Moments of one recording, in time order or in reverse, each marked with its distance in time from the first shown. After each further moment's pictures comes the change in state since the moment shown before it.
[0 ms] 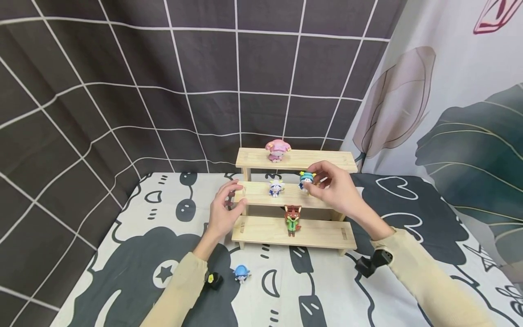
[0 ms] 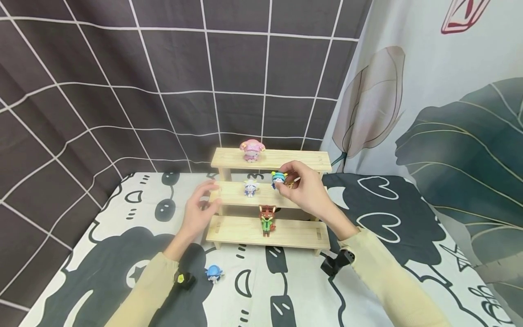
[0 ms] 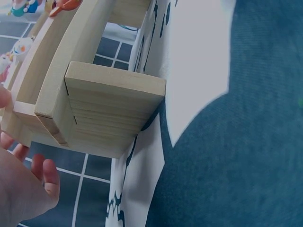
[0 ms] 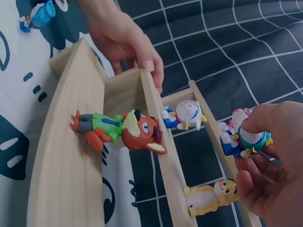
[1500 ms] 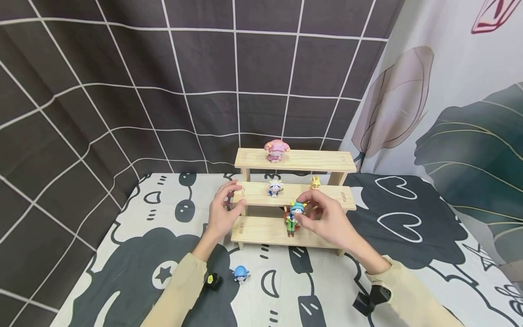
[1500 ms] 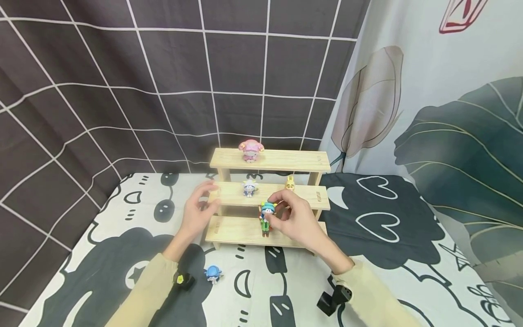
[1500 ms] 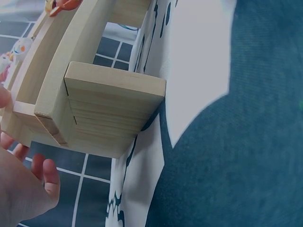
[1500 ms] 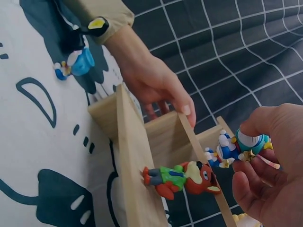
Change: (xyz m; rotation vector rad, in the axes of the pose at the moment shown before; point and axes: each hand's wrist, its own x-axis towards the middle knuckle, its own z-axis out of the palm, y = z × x) left_hand 0.000 -0.001 0.000 0.027 -0.008 -0.013; right_hand -0.050 -0.012 0.034 0.135 -0.027 -0.031
